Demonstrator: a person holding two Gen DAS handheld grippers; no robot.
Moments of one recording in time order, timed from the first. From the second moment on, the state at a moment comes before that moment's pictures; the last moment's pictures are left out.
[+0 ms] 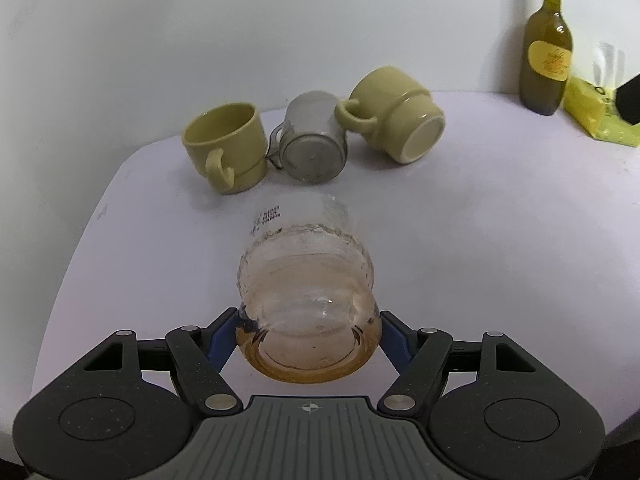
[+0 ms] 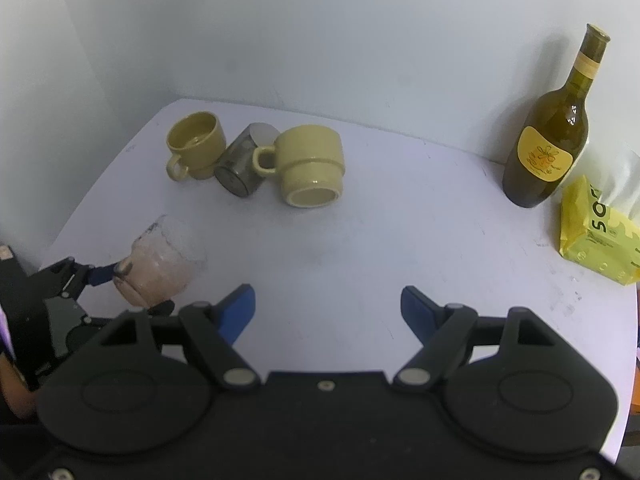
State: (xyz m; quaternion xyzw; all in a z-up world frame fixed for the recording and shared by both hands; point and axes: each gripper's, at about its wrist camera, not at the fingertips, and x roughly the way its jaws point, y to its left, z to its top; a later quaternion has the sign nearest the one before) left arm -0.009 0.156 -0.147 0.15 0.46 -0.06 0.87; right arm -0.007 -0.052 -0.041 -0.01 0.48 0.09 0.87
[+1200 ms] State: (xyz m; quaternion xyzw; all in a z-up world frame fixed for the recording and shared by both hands) left arm 0.070 0.120 -0.162 0.10 0.49 -0.09 0.86; right arm -0.010 -0.111 -0.038 0.03 0.46 0.03 0.88
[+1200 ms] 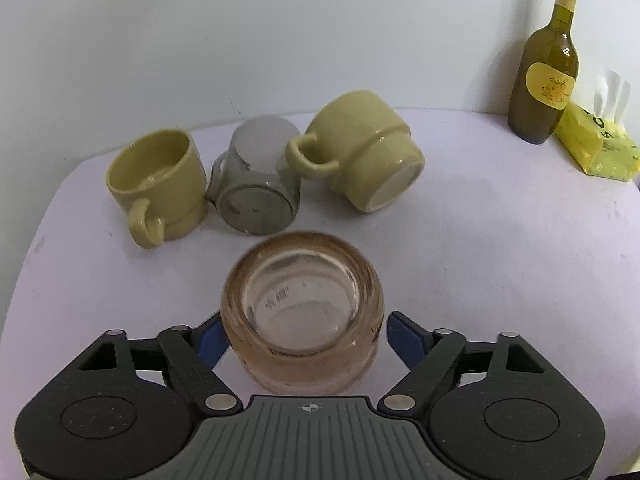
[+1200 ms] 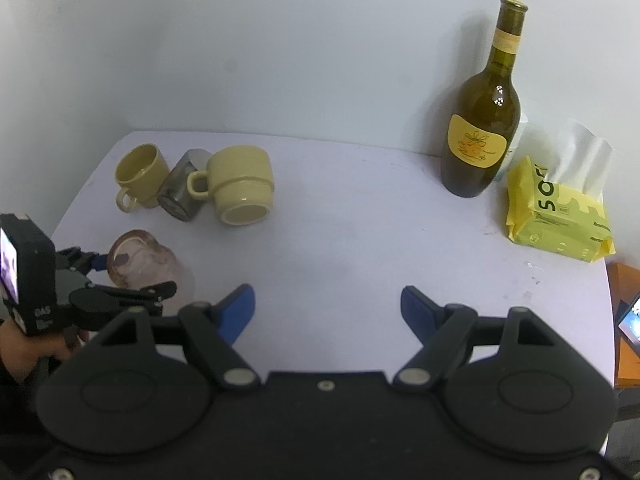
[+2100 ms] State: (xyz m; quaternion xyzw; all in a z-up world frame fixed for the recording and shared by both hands) left arm 0.049 0.066 -0.125 0.04 0.51 -0.01 0.86; right arm -0.024 -0.131 -0.040 0.04 0.46 0.09 0.88
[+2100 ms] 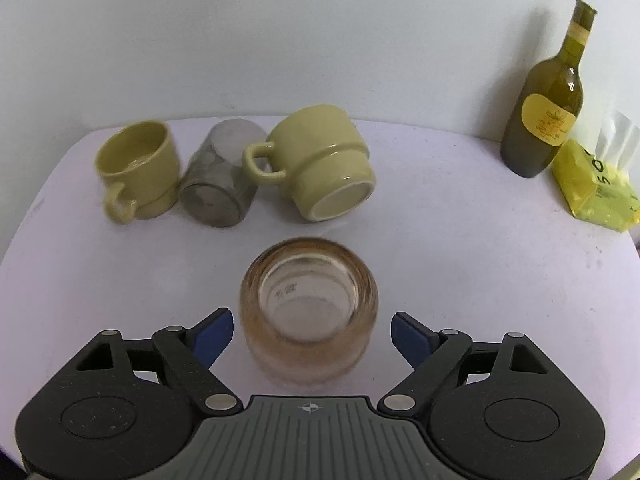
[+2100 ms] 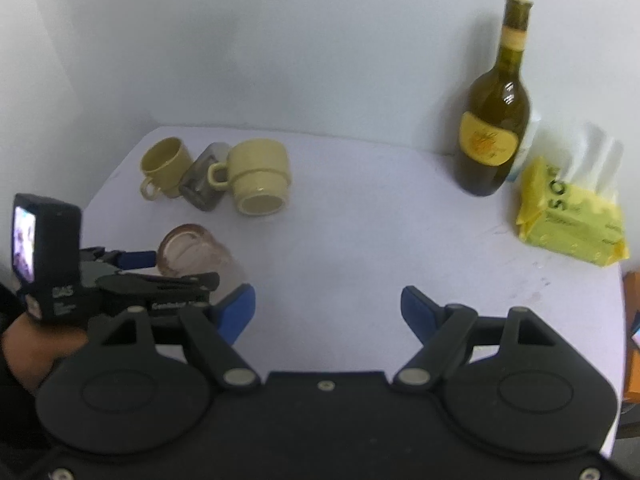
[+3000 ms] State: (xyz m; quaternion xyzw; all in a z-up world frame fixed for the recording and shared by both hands) left arm -0.080 0.210 0.012 -0.04 0.52 0.08 0.85; right arm -0.087 0.016 0.009 0.00 0.48 0.04 0.88
